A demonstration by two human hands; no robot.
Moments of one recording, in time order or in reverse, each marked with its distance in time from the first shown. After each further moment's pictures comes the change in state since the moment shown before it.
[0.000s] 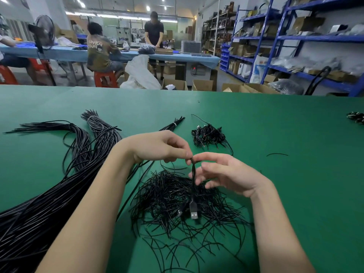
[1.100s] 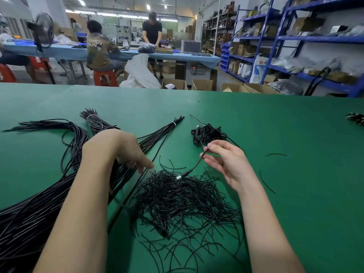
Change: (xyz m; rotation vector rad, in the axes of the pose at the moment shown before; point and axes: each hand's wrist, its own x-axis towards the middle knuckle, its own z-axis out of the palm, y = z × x) left_hand -0.020 -0.022 -0.035 0.527 -0.017 -0.760; right_hand 0.023 0.000 0.006 0.296 0.632 -0.126
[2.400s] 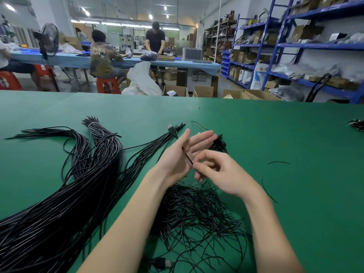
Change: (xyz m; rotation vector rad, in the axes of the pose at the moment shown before) left_hand 0.049 0.098 0.059 -1.748 -0.144 0.783; right_hand -0.011 -0.010 0.002 -0.868 -0.399 -0.333
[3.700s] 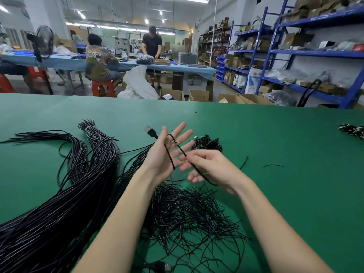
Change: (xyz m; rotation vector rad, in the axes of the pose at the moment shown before) left_hand -0.006 0.018 -0.023 0.005 0.154 0.087; right_hand 0.023 -0.008 0.003 0.370 -0.088 0.187
